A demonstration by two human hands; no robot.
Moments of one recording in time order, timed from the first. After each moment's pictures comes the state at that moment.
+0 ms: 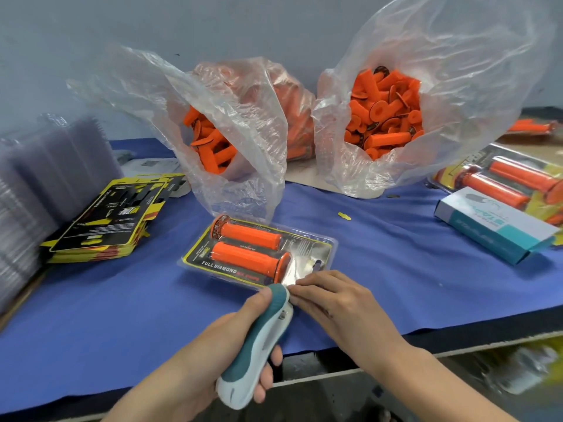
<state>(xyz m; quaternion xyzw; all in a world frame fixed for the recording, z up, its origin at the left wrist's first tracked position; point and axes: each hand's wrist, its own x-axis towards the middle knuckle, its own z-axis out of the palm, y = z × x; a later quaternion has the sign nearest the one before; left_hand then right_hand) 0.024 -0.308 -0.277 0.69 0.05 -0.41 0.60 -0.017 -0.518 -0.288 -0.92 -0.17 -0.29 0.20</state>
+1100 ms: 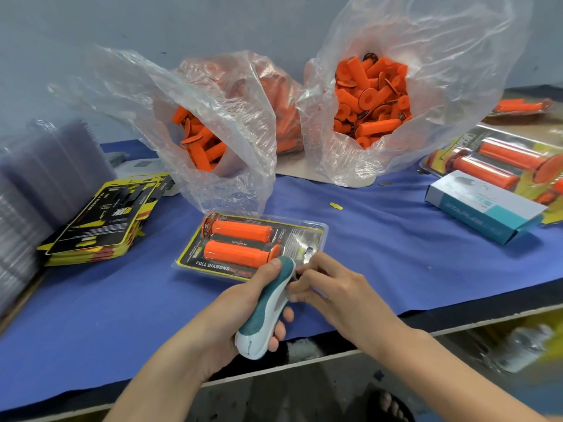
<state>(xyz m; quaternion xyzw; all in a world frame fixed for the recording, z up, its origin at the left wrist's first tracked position) 0.022 -0.345 -0.251 0.65 -0.03 -0.39 0.65 -0.029 -0.527 -0.276 -0.93 -0.19 -0.19 0.26</state>
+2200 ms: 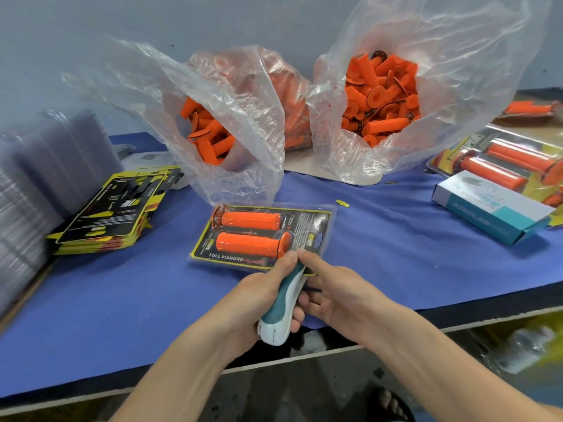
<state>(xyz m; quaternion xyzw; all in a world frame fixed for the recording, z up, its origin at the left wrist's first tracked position) 0.020 -0.363 -0.250 0.66 -0.01 -0.35 0.66 -0.011 -0.496 -0.260 -0.51 0.20 0.11 0.83</state>
